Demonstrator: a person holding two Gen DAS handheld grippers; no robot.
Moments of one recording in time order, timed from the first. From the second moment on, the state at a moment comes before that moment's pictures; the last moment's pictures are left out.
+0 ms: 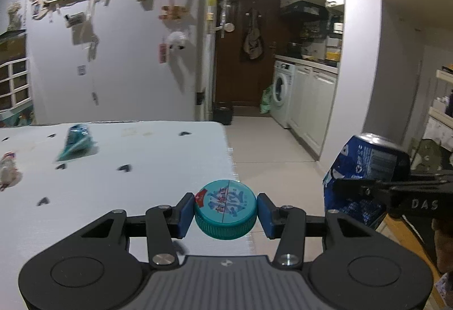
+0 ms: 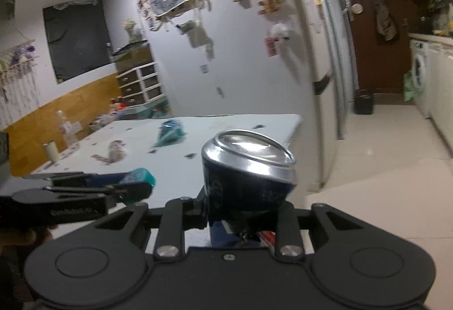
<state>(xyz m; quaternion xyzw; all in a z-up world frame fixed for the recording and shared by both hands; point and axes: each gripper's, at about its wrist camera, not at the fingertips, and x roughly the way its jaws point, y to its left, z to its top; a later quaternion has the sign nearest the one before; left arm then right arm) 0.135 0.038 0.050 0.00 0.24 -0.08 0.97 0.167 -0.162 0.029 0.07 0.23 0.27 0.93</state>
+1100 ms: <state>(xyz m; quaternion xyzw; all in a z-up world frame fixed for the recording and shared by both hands) 0.257 -0.138 -0.051 -0.03 0.33 -0.21 0.92 0.225 -0.316 -0.079 0.15 0.32 0.07 0.93</state>
